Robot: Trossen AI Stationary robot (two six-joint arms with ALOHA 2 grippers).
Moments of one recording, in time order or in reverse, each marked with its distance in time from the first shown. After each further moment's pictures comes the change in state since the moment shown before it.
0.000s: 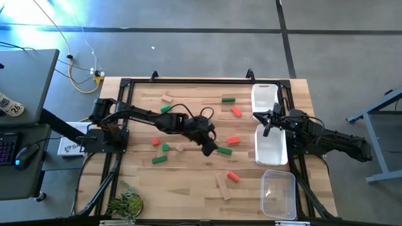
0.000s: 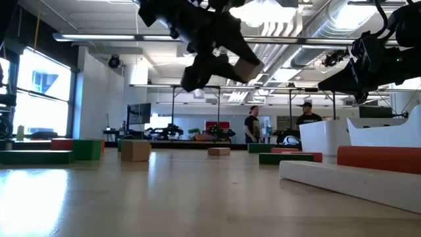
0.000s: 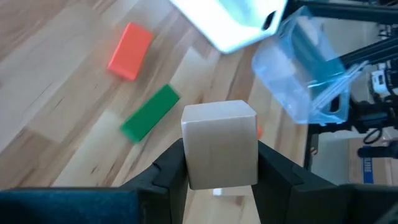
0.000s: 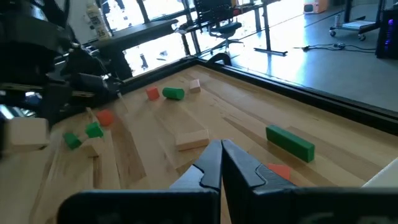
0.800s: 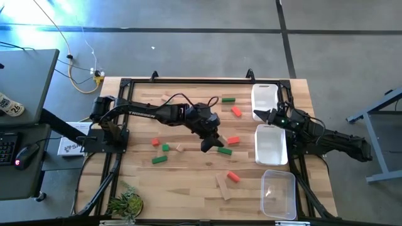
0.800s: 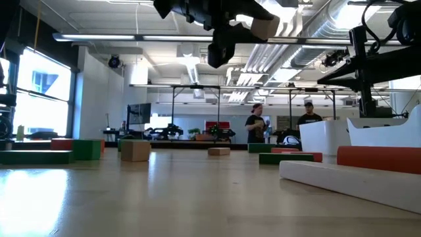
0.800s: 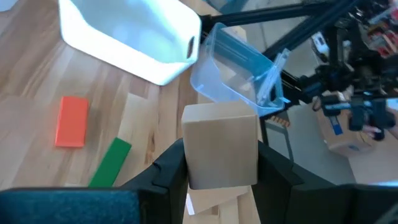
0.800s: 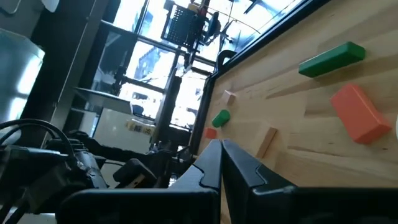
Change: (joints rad) left arm 0.067 -0.001 0.120 0.007 0.237 0.270; right arm 0.000 0.000 -0.002 0.058 0.042 0.969
